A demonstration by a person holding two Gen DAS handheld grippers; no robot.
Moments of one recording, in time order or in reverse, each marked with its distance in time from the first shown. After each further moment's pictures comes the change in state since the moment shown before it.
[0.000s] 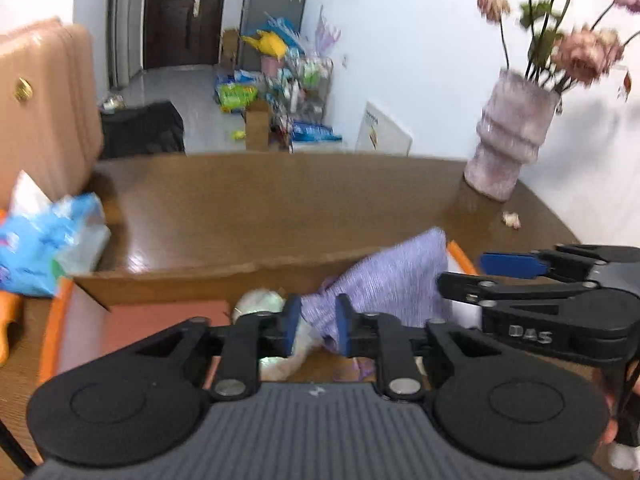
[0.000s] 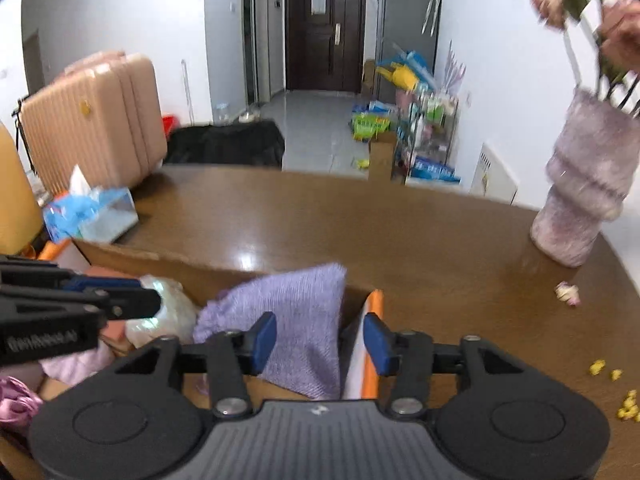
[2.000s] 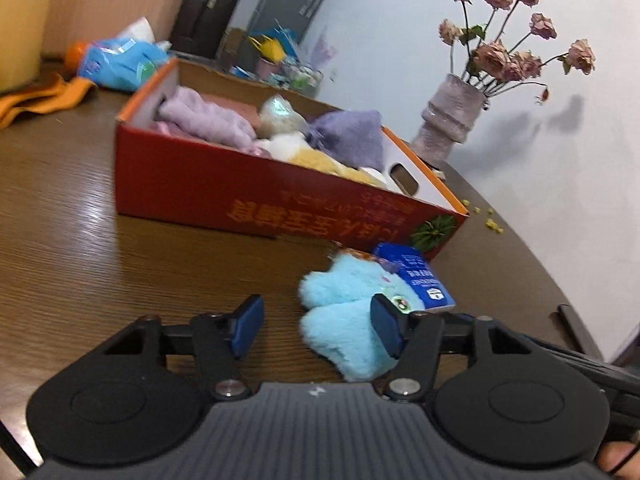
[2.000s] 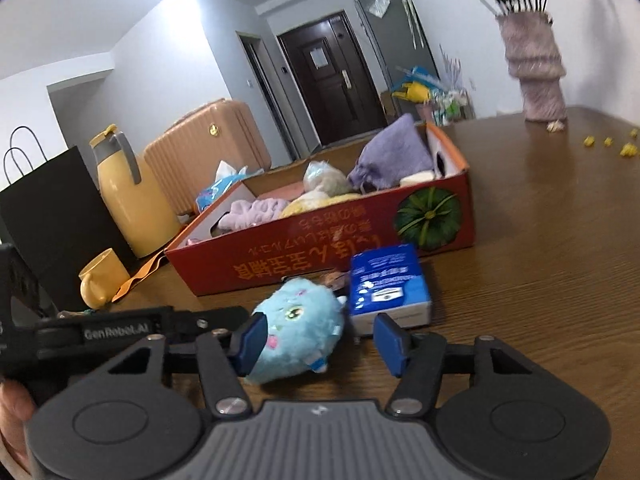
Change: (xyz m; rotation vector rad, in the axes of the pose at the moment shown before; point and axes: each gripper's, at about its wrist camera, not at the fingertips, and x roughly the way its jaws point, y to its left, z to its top) left arm -0.132 0.014 -0.234 -0.209 -0.064 -0.196; right arm -0.164 0.075 -0.252 0.279 -0.164 0.251
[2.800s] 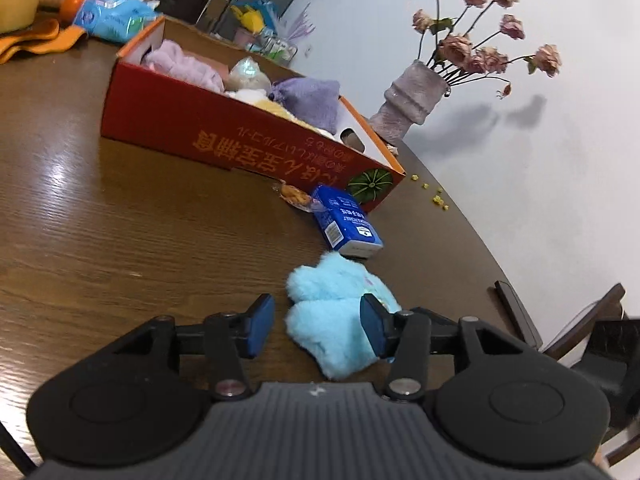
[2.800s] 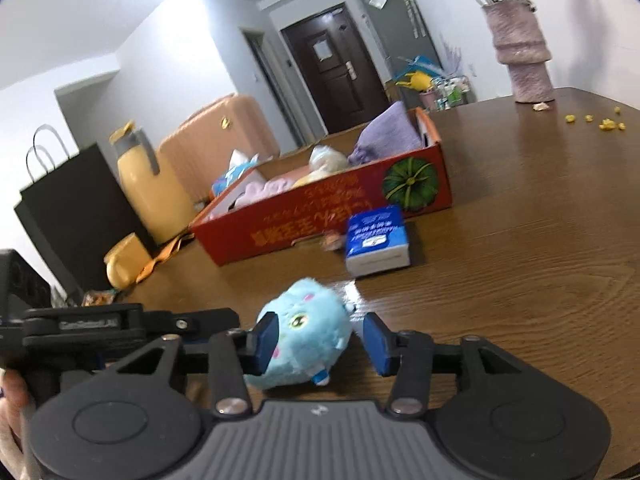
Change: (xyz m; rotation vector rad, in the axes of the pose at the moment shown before) left arm -0.043 -0.016 -0.035 -0.090 0.071 -0.128; right arm -0.064 -0.011 -0.031 0.041 0.008 0.040
